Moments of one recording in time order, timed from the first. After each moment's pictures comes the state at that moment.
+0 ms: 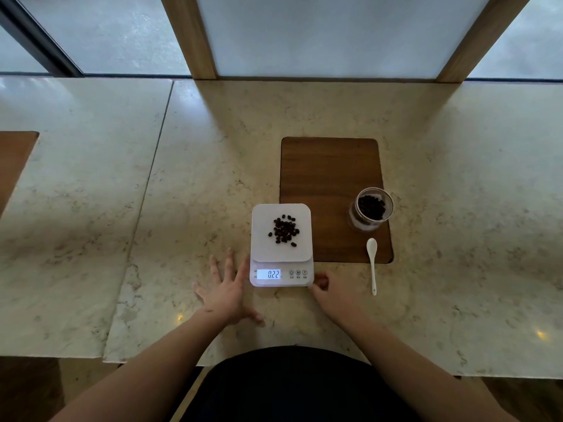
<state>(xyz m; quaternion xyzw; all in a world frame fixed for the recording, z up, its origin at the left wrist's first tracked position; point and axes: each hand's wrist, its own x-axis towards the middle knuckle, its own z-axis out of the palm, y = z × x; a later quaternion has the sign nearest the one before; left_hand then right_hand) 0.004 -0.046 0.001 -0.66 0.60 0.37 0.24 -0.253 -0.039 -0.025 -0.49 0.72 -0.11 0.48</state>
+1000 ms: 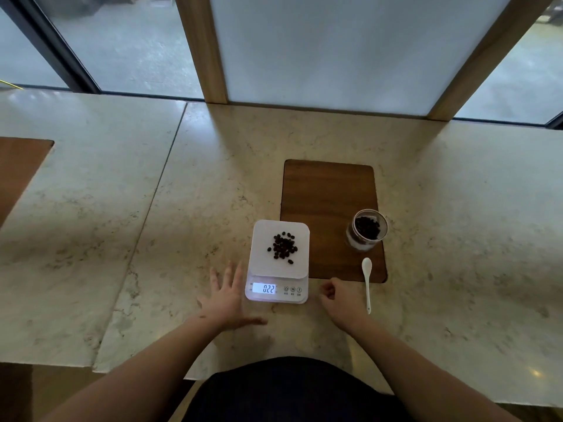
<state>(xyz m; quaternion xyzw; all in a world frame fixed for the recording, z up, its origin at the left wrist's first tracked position) 0.010 -0.048 -0.009 -0.65 0.64 0.37 0.18 -0.278 -0.053 -0.006 -0.56 0.71 -0.06 0.42</state>
